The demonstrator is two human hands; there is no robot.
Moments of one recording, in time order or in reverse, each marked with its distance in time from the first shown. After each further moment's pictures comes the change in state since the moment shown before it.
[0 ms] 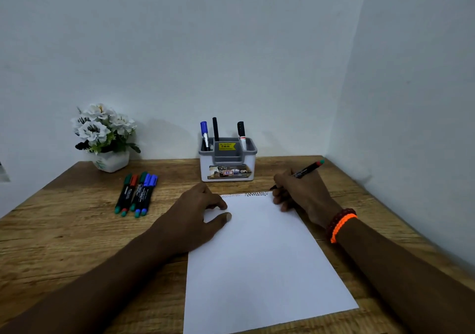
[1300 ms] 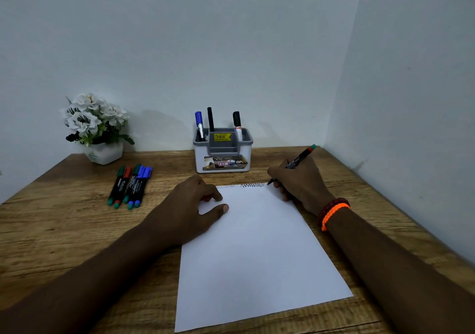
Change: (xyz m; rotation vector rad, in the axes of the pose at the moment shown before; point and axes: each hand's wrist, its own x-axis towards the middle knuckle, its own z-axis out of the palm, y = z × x) left_hand -0.001 -0.001 0.002 0.015 0.032 0.018; right_hand 0.013 0.009 0.000 -0.163 0.077 -0.097
